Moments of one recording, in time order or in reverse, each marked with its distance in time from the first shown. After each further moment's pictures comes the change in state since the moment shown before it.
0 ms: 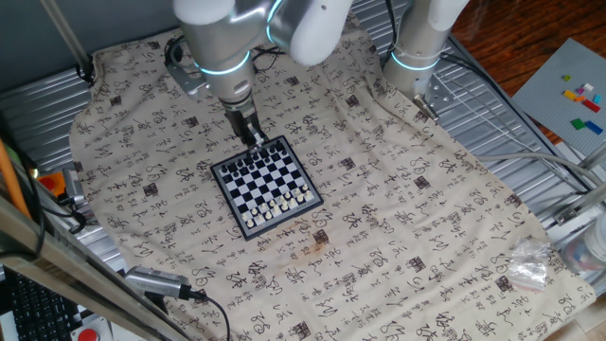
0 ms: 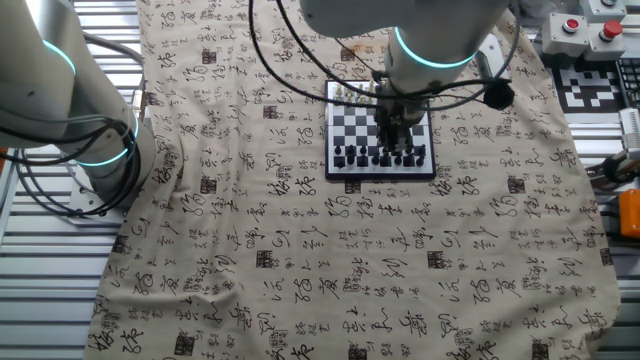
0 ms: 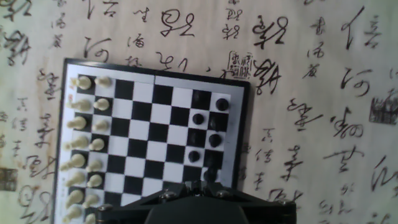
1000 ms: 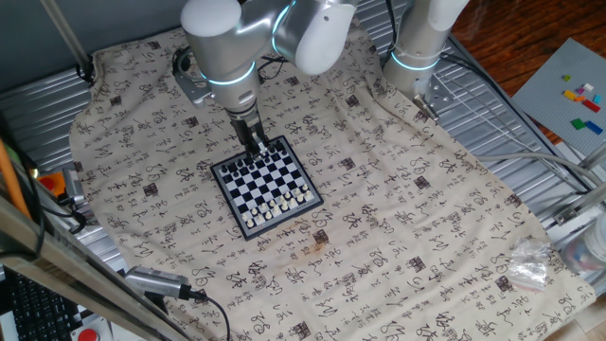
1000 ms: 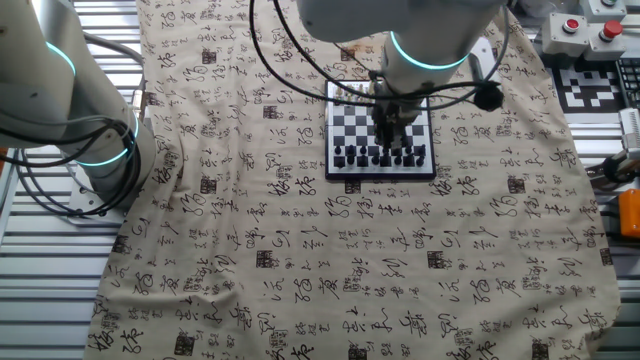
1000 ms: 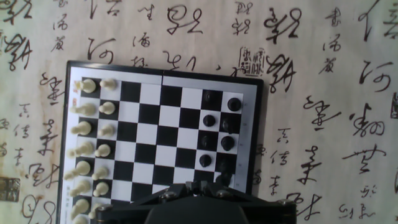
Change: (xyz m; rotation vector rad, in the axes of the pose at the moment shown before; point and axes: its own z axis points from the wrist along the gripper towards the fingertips) arm -0.002 0.008 0.023 0.007 -0.007 0.010
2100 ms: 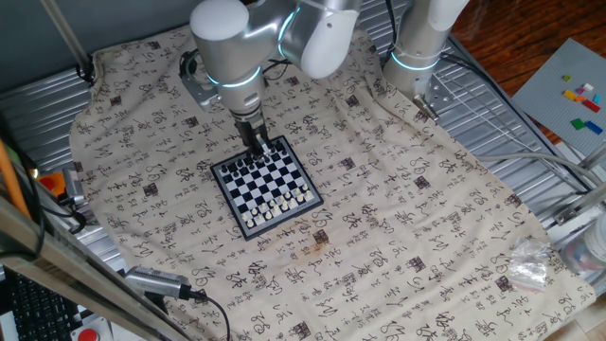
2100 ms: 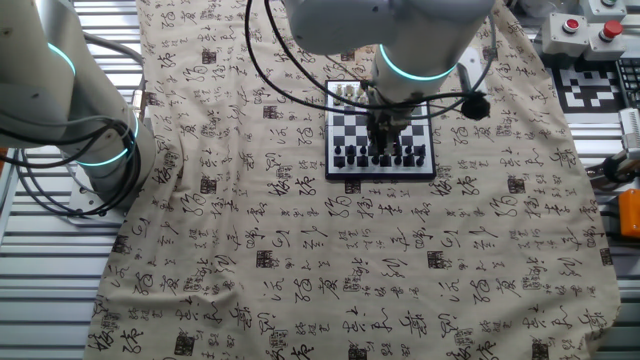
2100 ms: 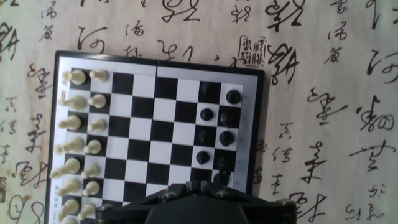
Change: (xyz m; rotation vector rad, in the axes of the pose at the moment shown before) arm 0.007 -0.003 0.019 0.002 -0.012 0.000
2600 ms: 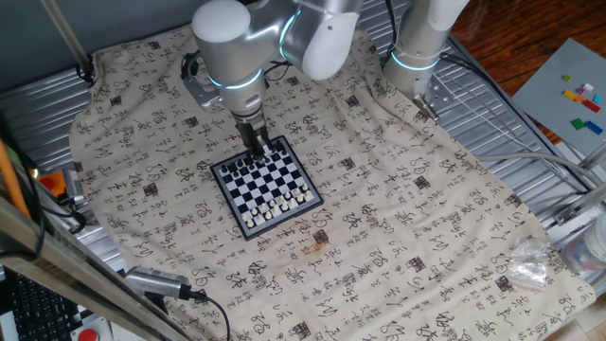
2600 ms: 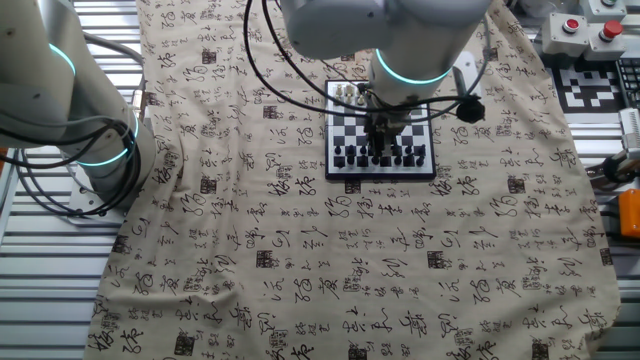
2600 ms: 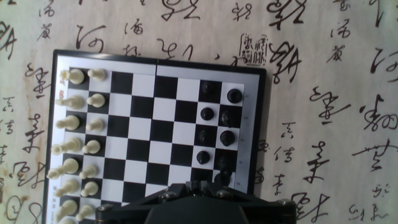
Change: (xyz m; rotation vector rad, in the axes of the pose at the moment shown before) arm 0.001 0.000 0.006 0.000 -0.007 0.001
